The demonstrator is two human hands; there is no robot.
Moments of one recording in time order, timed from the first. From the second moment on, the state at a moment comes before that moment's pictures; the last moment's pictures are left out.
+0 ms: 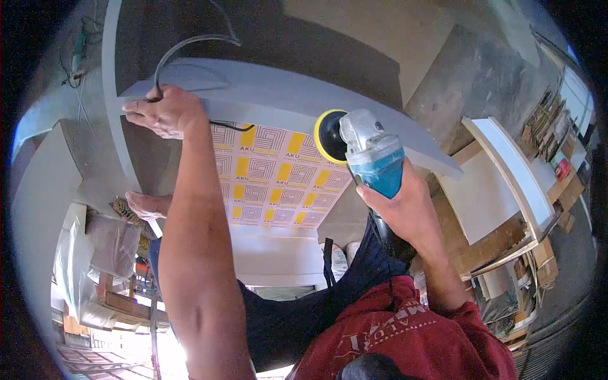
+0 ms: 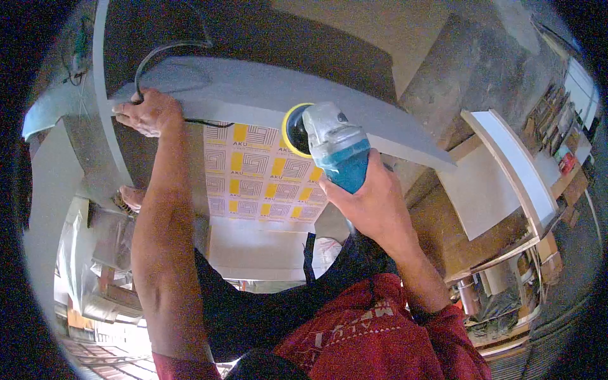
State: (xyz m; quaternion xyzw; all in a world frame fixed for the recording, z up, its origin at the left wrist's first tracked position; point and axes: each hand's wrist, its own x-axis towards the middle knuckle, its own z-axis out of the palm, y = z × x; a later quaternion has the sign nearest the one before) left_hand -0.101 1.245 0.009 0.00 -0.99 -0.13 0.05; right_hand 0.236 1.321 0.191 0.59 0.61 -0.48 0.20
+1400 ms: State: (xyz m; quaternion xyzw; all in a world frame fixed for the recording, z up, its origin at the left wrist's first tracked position) left_hand -0.189 1.193 -0.015 -0.02 -1.00 0.03 0.01; right_hand 0.524 1.324 0.200 0.76 0.50 -0.38 0.16
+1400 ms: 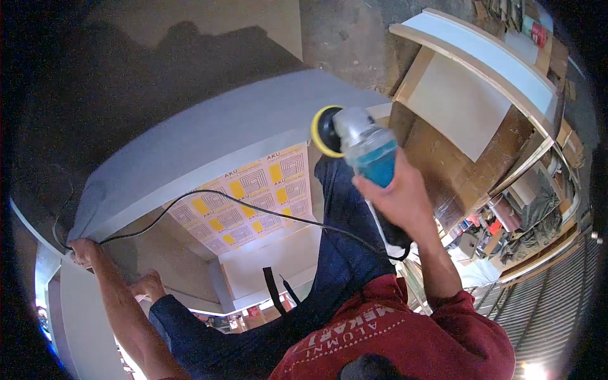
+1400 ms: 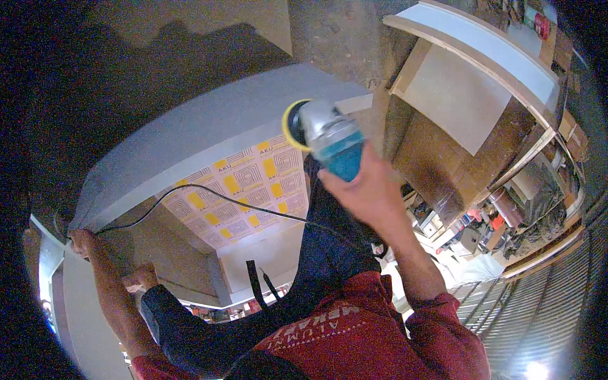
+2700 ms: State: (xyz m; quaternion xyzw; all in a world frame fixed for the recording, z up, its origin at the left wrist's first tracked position) left_hand -0.132 1.223 -0.005 -0.03 -0.99 -0.04 0.10; right_hand 0.352 1.346 0.179 0.60 0.59 -0.49 0.23
